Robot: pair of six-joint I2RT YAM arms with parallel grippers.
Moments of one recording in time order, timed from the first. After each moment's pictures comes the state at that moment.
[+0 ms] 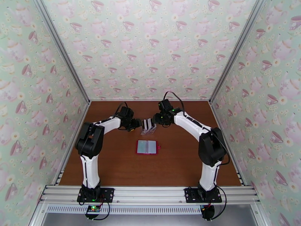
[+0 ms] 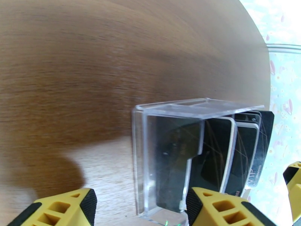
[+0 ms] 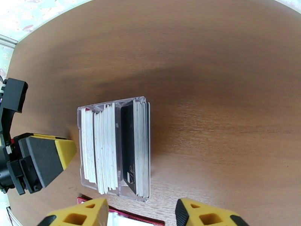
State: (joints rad) left arm -0.32 2.04 1.37 -0.33 0.41 -0.62; right arm 0.51 1.91 1.59 -0.66 -0.06 0.46
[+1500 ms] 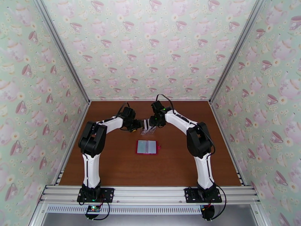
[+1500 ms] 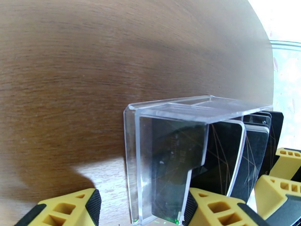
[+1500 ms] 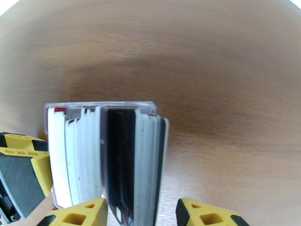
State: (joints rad) left arm -0.34 2.09 1.41 -0.36 0.40 -0.62; right arm 0.56 2.14 1.78 -0.78 0.01 0.38
